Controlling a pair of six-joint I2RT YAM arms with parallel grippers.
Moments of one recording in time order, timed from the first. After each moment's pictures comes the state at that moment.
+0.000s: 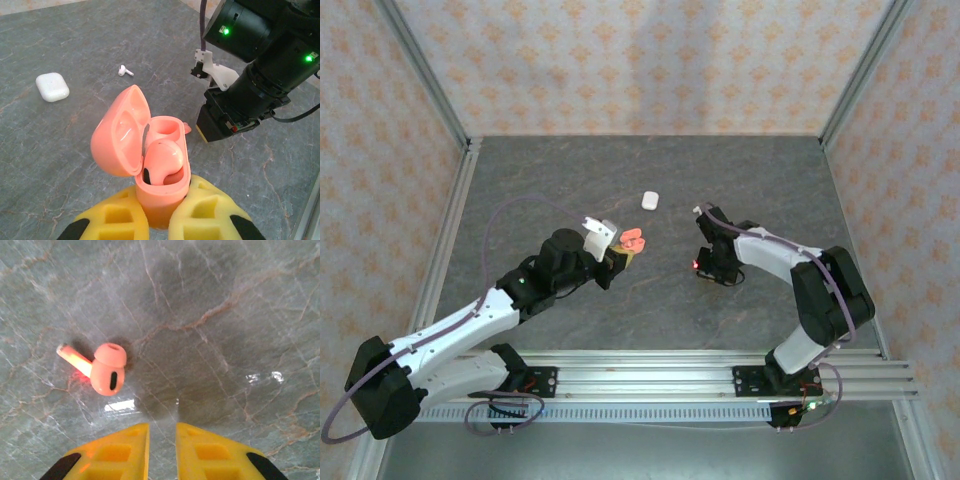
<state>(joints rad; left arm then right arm) -0.70 1.01 0.67 -0.11 0.12 -0.18 0.45 1.60 0.92 -0.70 -0.07 0.76</state>
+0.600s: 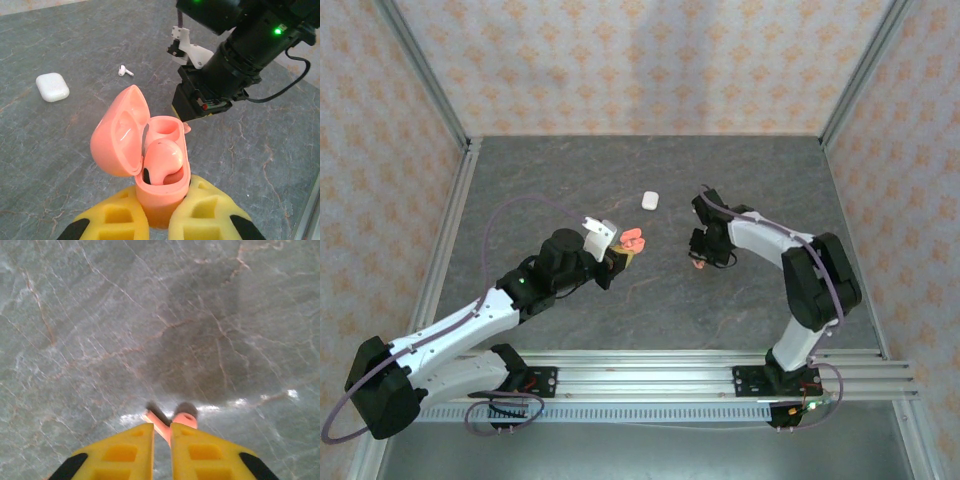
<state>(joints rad) -0.70 1.01 0.67 -0.11 0.12 -0.18 0.43 1.72 1.09 -0.68 -0.08 0.74</state>
